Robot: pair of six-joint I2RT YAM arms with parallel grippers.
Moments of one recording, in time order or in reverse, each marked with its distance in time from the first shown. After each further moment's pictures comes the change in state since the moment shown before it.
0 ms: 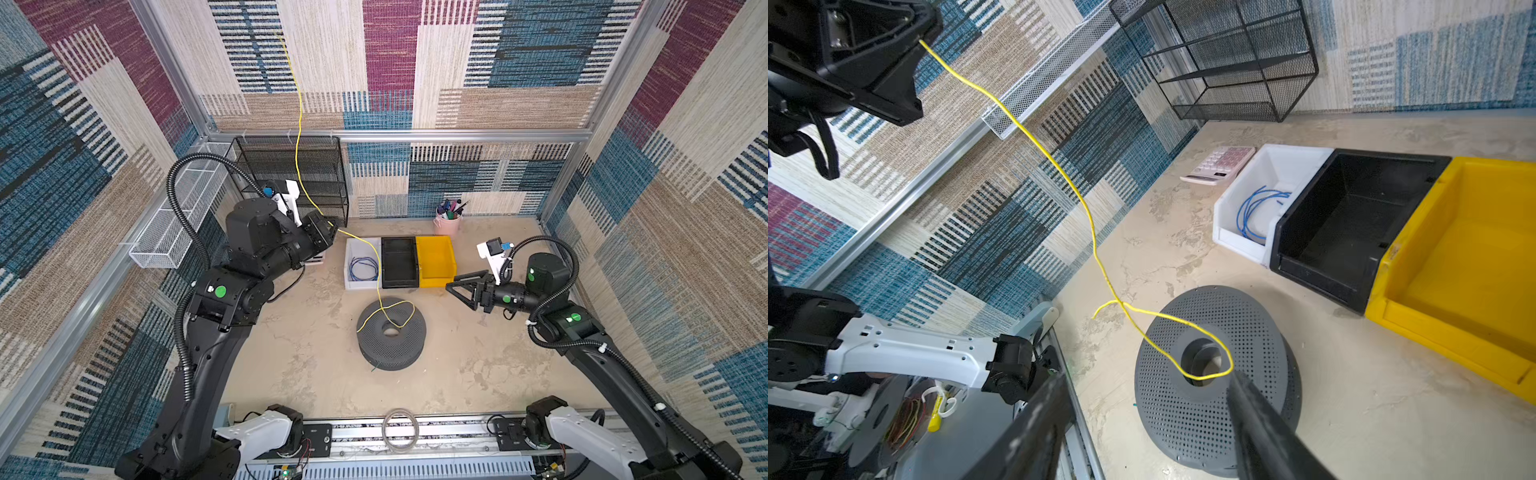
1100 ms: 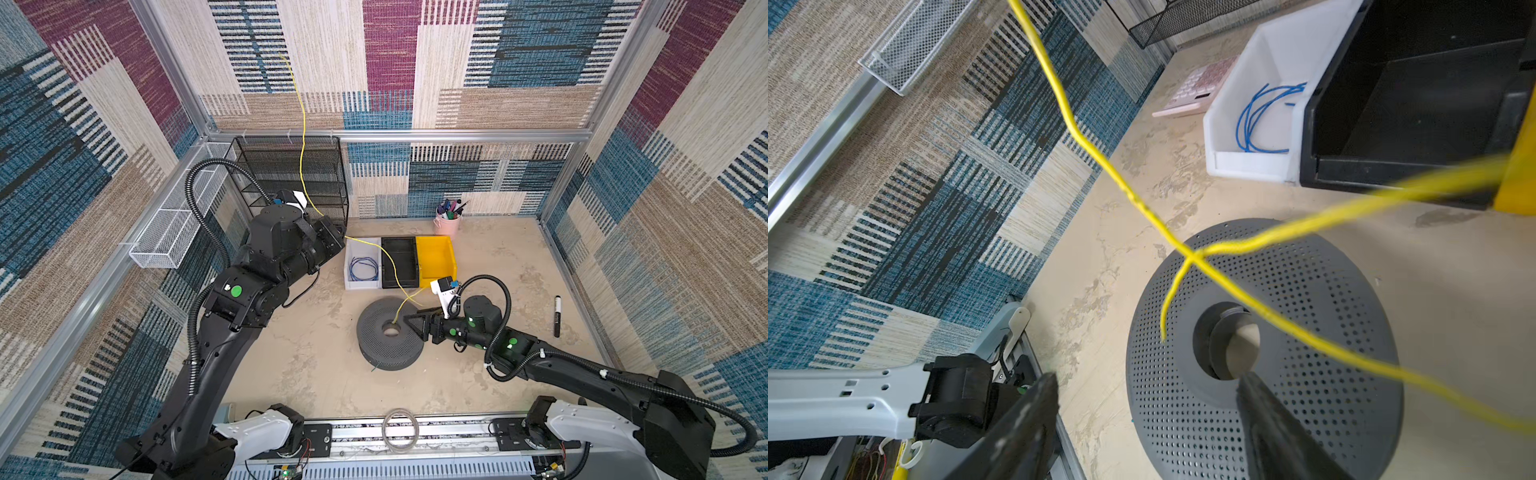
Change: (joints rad) left arm -0.123 0.012 -0.036 -0.023 -0.216 -0.134; right arm 0.461 0.180 -0.327 0.467 0.493 0.264
